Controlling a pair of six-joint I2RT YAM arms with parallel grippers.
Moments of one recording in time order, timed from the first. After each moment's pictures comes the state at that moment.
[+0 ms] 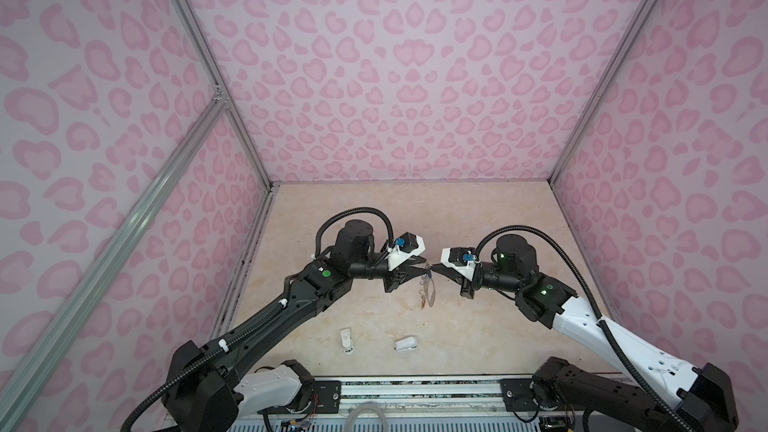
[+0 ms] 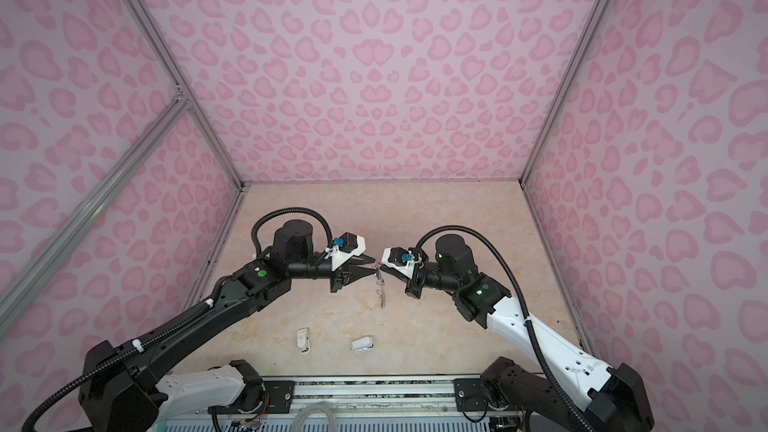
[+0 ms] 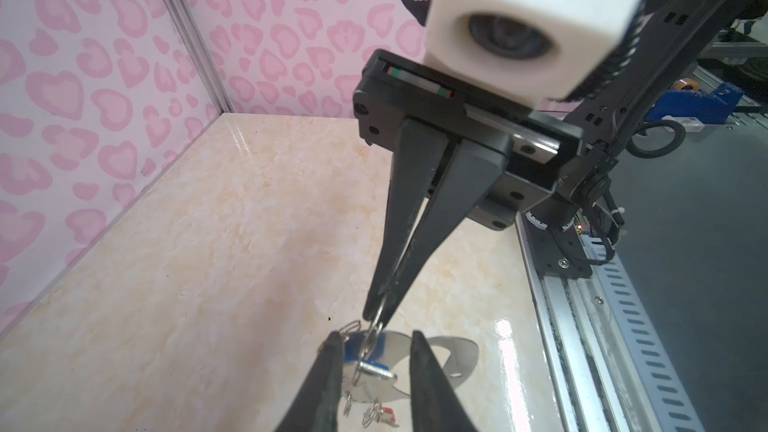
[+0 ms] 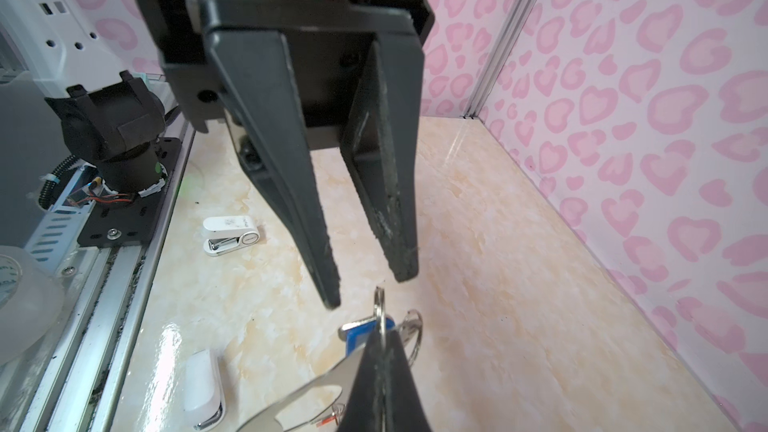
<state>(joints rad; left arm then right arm) -0.67 1.20 0.94 -0.17 0.69 0.37 0.63 1.03 0.76 -0.08 -0.57 -0.43</state>
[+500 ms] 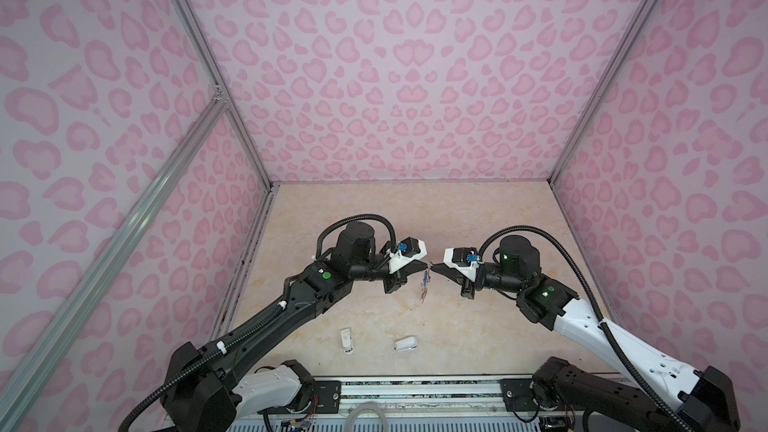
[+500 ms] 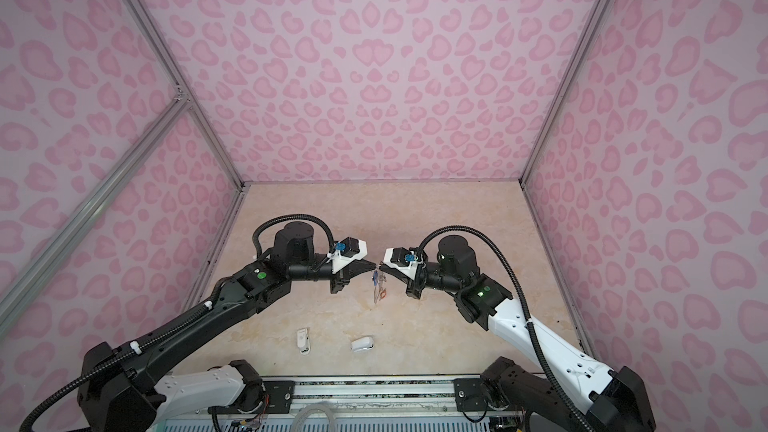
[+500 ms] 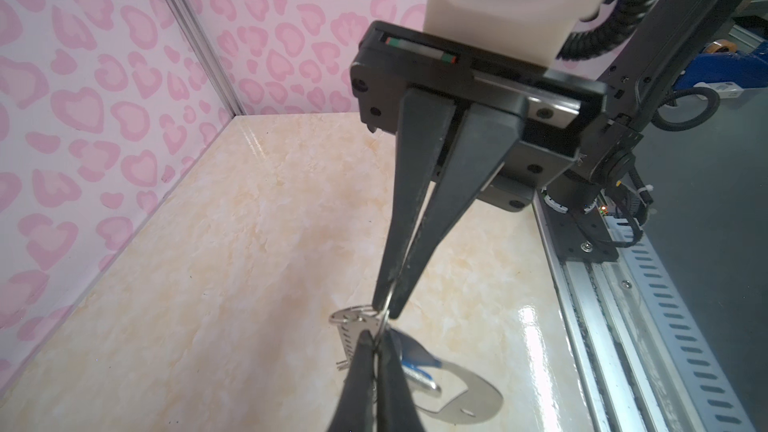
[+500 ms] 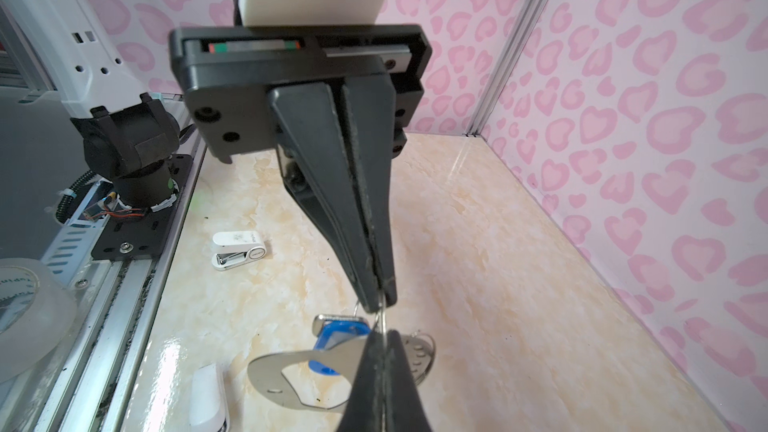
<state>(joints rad) -0.70 1.19 0.94 -0.19 0.63 0.42 0.63 1.02 0.74 -0.04 -0.60 -0.41</state>
